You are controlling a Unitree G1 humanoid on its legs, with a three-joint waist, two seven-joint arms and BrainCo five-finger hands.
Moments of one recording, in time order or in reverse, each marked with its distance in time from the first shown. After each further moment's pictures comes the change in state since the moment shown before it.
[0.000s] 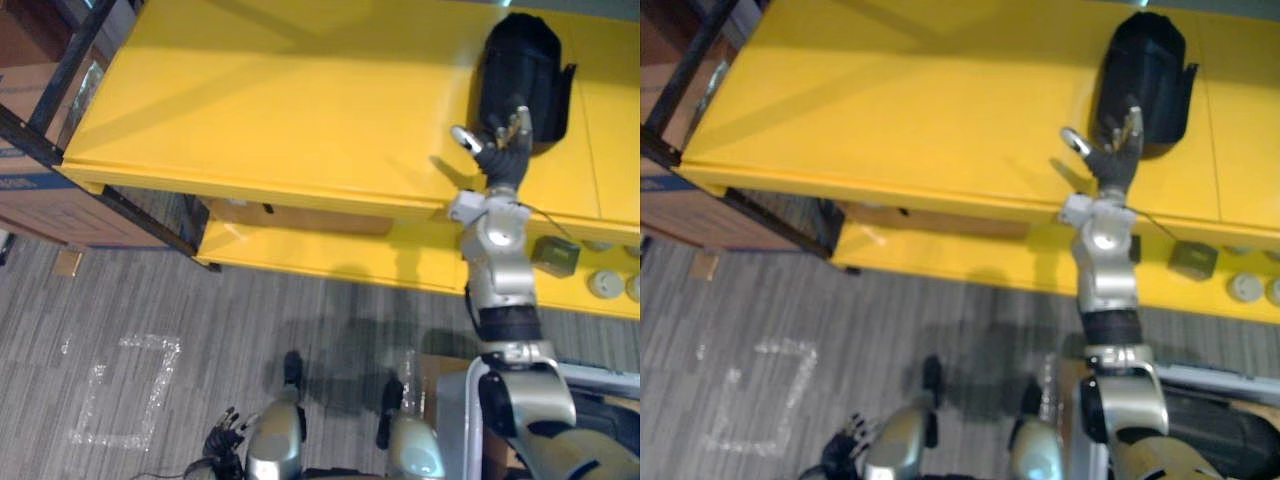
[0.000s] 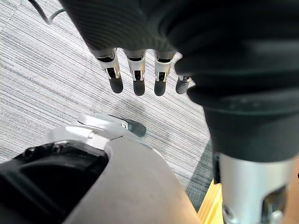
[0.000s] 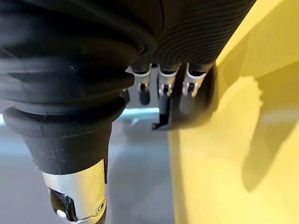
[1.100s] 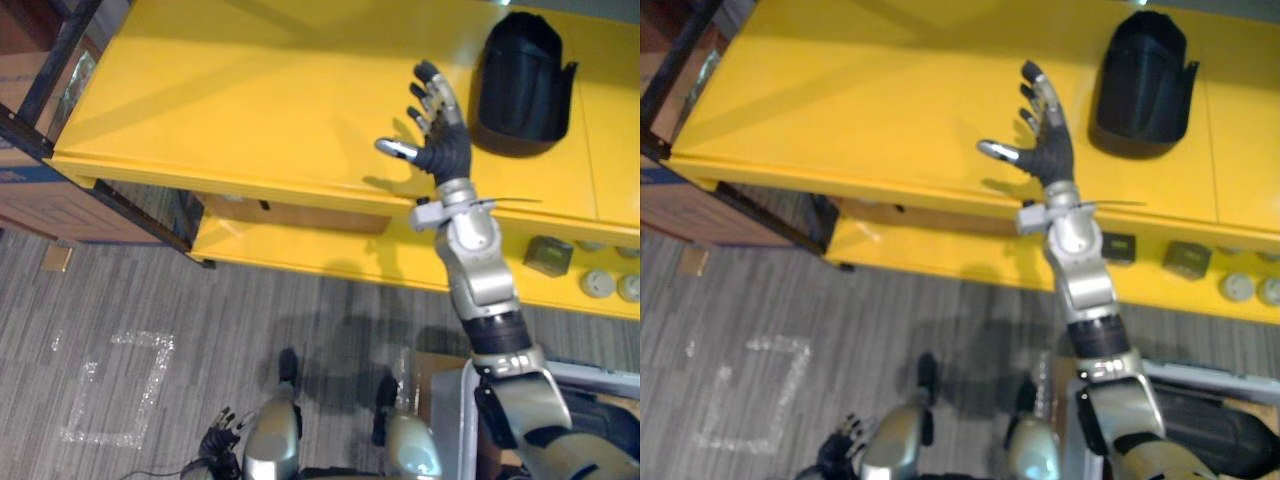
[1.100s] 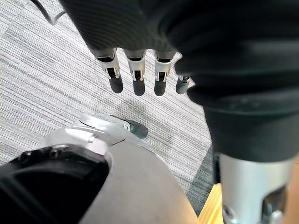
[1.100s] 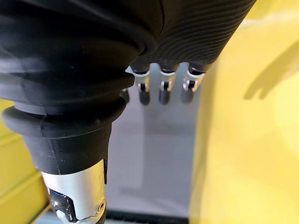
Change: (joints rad) left arm -0.001 0.000 0.028 -0.003 0.001 0.009 0.008; right arm -0.022 0.012 0.187 -0.032 -0.013 -0.028 0.233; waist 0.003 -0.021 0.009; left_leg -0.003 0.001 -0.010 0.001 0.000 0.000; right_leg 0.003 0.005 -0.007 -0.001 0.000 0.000
